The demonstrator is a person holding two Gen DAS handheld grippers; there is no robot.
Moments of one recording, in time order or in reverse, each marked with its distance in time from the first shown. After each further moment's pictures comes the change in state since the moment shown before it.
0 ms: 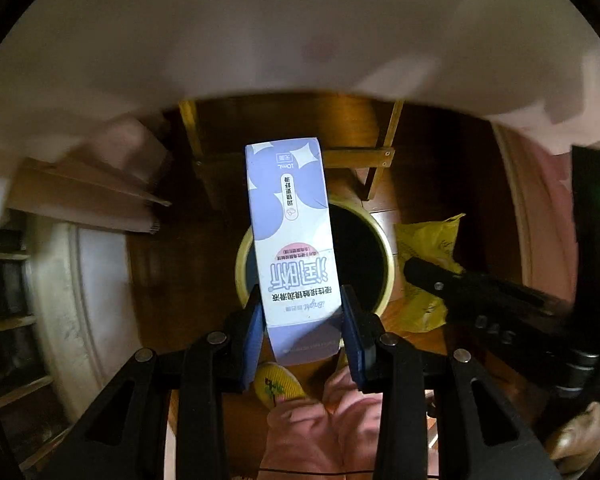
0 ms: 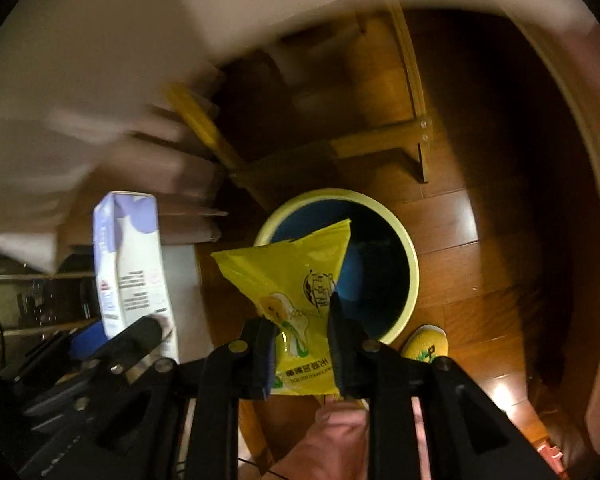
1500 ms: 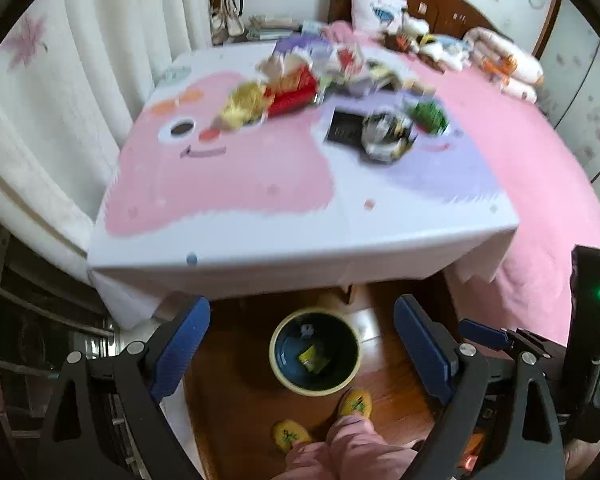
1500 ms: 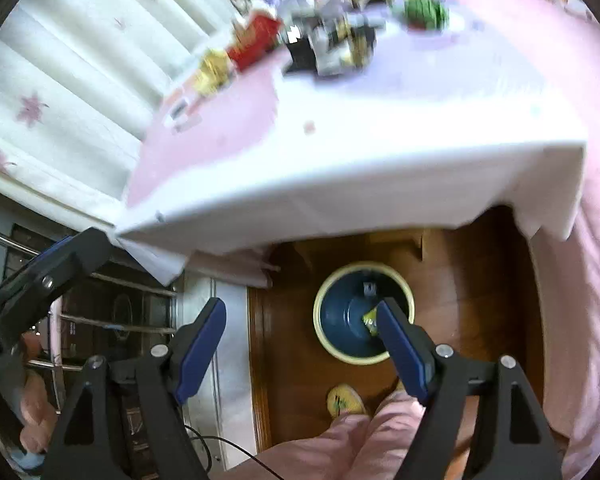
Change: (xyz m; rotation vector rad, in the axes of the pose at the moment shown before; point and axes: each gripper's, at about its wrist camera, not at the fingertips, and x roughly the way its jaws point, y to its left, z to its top) left arm -0.321 0.015 0.006 0.045 -0.417 -0.019; right arm -0.269 0.123 -0.048 -0.145 -0.295 0.006
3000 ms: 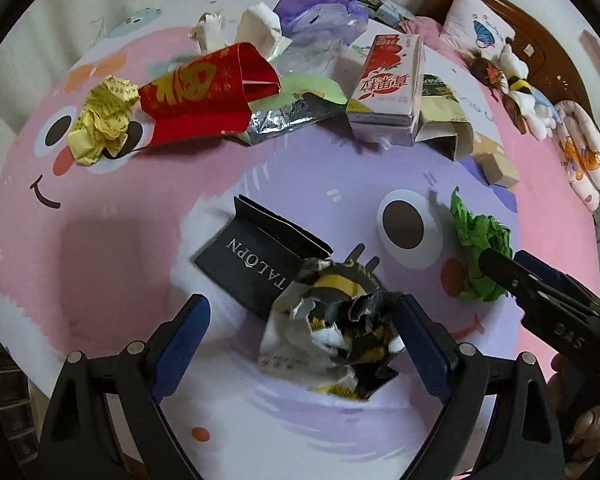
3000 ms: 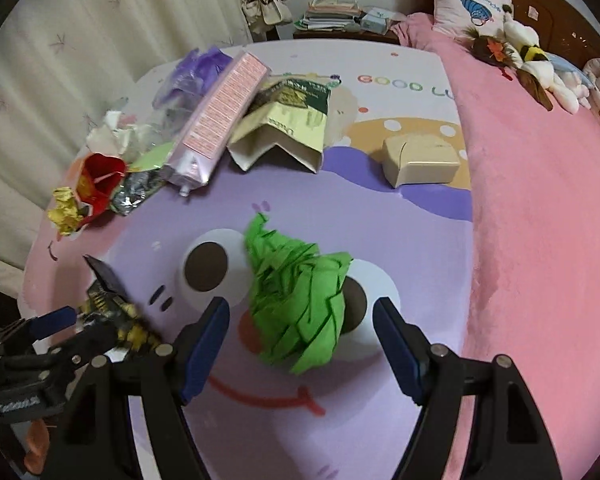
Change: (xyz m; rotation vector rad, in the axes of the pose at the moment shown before) left arm 0.228 -0.098 0.187 -0.421 0.146 0.063; right arm 0.082 -0.149 0.328 -0.364 0.034 -0.126
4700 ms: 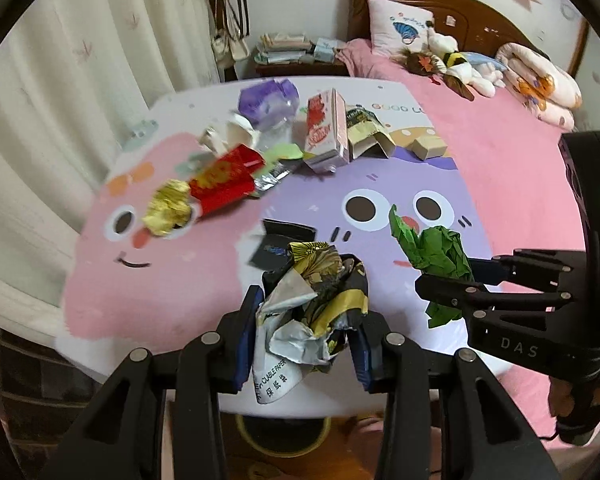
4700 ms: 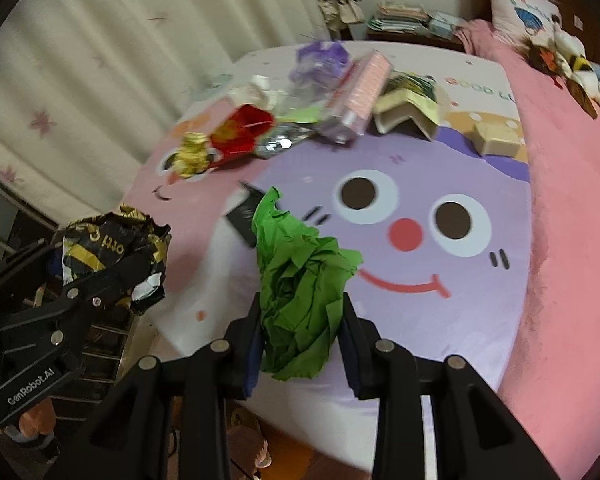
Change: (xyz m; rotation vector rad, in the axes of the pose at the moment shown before) left arm -0.147 -0.002 -0.067 0.368 -0.204 0.072; right arm -0.082 0.082 -0.068 -0.092 0.008 0.218
